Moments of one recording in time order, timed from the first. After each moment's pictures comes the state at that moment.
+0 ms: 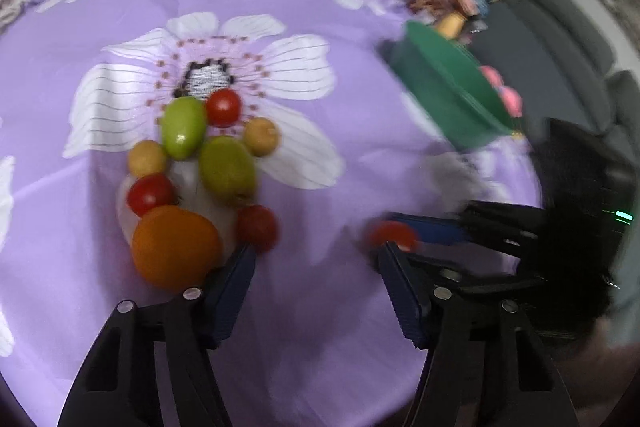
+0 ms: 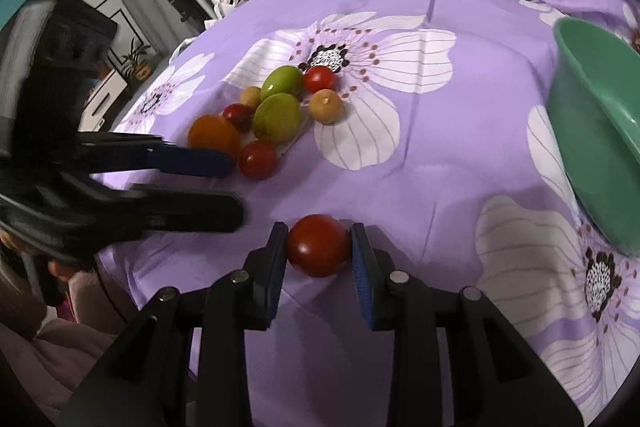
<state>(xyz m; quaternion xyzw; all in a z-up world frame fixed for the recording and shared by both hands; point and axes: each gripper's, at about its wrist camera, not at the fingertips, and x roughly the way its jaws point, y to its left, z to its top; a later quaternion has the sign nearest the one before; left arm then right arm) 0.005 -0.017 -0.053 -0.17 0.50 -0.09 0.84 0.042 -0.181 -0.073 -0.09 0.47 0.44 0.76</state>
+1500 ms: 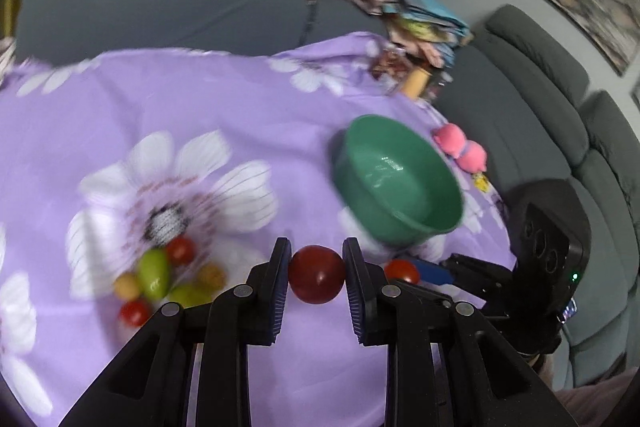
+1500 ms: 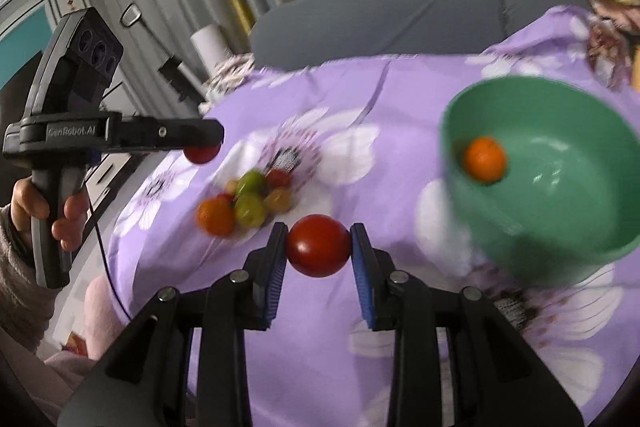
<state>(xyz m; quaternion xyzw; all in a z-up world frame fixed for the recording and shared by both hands) 0.052 -0.036 0.043 -0.17 0.42 -0.13 0.88 0.069 -0.258 -0.016 0.00 0.36 0.43 0.83</state>
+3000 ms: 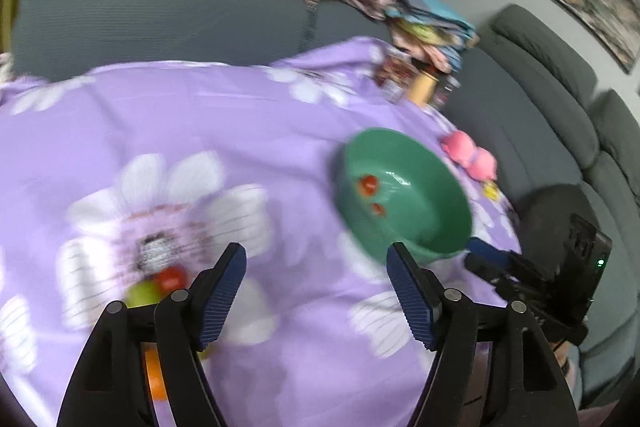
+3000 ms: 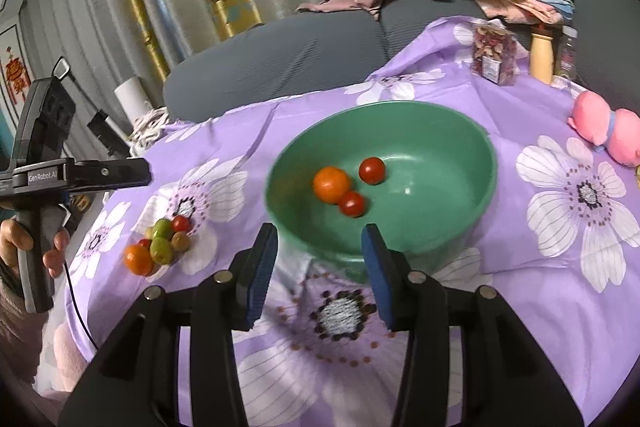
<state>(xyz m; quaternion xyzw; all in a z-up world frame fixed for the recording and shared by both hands) 0.063 -0.028 0.040 -0.17 0.41 -0.09 0.89 0.095 -0.342 -0.005 0.03 0.34 0.30 0.89</state>
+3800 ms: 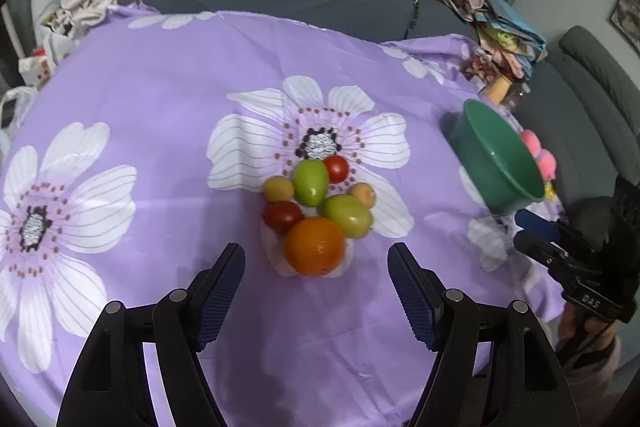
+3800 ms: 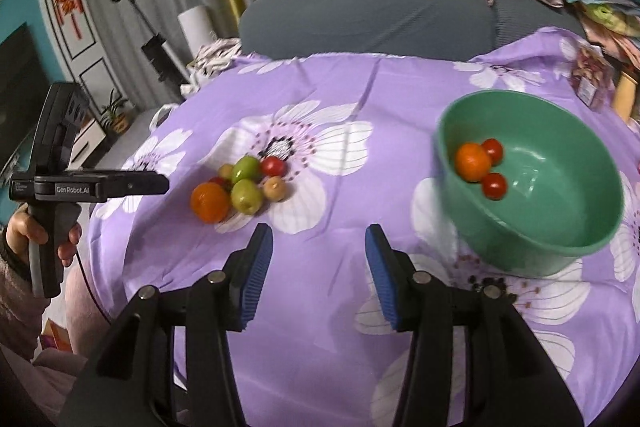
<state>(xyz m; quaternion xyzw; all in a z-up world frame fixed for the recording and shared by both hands) -0.033 0.043 -0.010 -0.18 0.44 0.02 0.88 0.048 -0.238 -0.008 -0.07 0.38 0.40 0.83</state>
